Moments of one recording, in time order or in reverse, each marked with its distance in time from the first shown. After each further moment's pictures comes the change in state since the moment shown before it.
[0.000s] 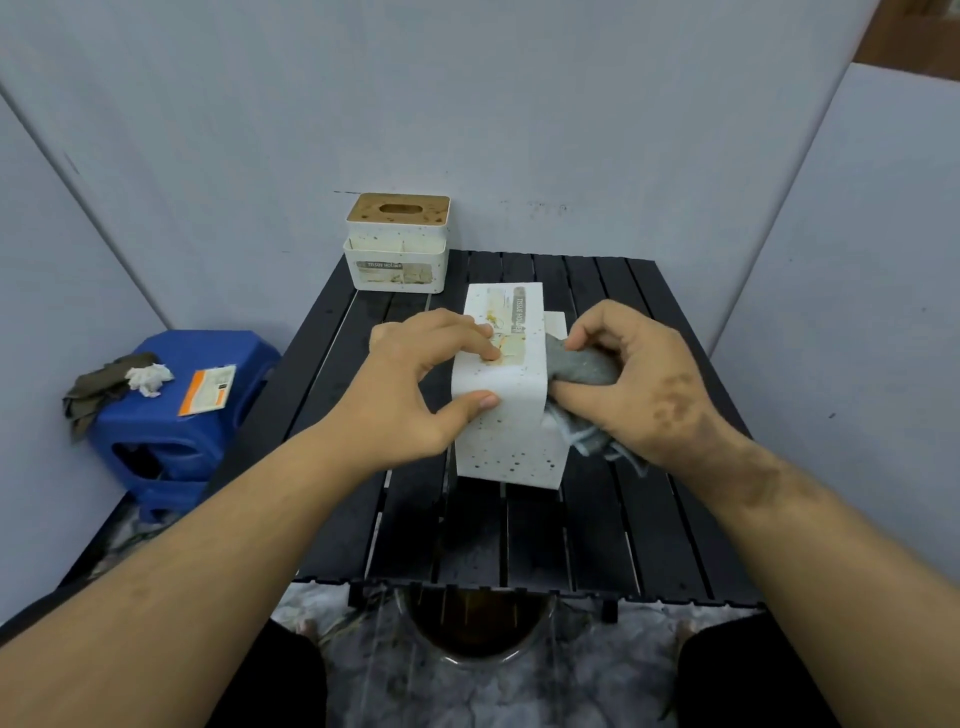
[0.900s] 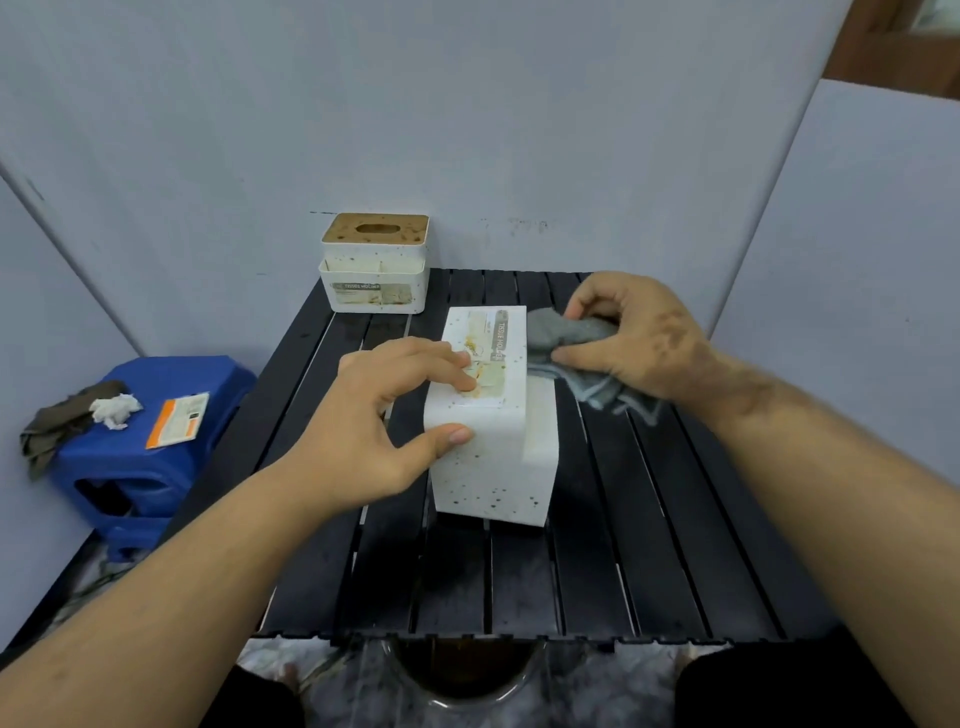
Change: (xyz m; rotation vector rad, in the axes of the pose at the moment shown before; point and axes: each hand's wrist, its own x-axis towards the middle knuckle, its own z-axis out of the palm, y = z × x) left_hand 0.000 -0.003 -0.002 -0.058 0.000 -0.013; right_hand 0.063 0.011 -0.035 -0.134 -0.056 -0.041
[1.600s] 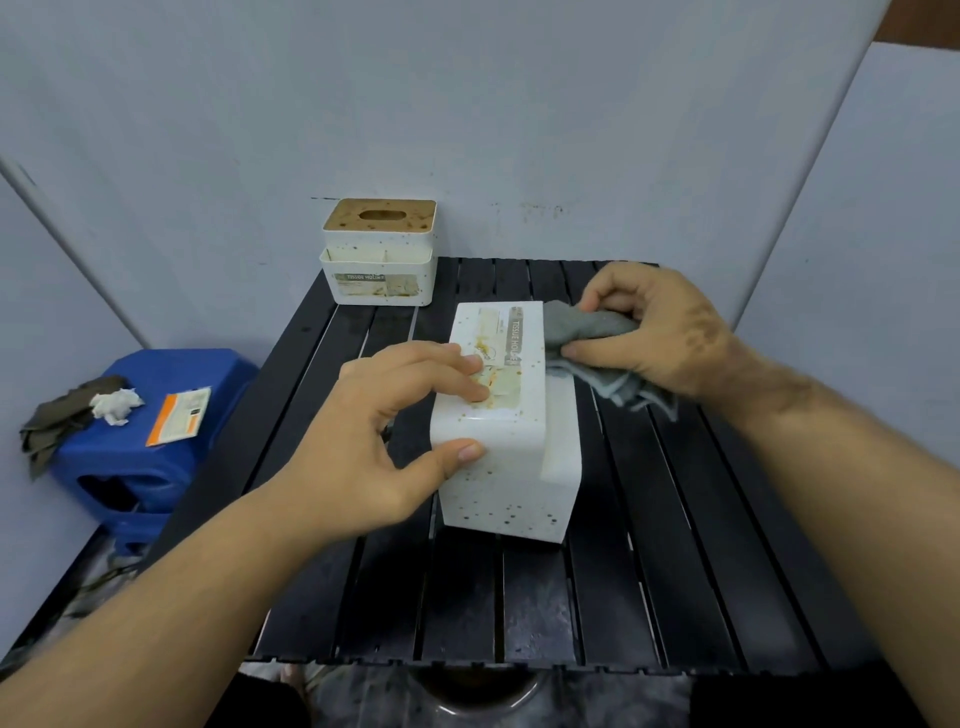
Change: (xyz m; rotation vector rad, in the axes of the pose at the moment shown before) left_hand -0.001 0.004 0.001 -0.040 -0.014 0.033; right_hand 0.016 0.016 0.006 0.066 0.017 0.010
